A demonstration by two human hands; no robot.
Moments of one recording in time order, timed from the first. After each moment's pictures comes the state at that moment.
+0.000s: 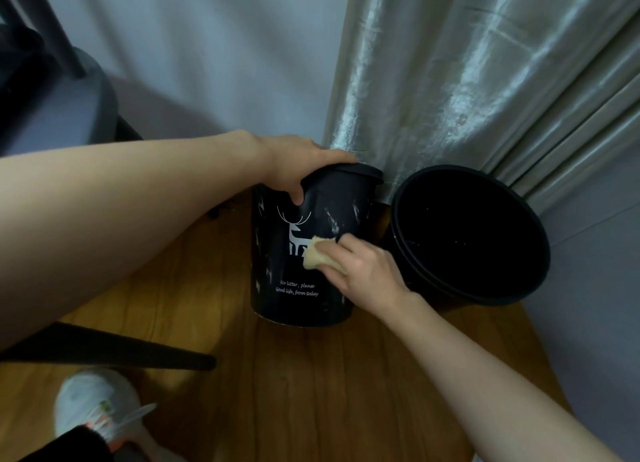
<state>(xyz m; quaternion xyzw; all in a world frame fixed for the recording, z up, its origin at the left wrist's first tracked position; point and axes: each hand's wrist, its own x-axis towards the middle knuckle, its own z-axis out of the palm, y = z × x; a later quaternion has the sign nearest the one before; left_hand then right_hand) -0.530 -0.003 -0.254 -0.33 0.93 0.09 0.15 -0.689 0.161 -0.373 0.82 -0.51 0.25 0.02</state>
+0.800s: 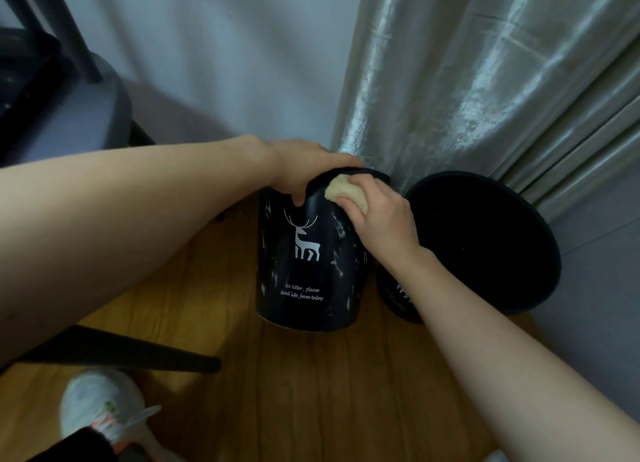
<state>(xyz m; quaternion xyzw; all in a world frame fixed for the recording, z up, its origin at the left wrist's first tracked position) -0.528 -0.001 -0.249 -0.33 0.92 0.11 0.15 -0.694 0.095 -0.335 0.72 -0.61 0.32 -0.03</state>
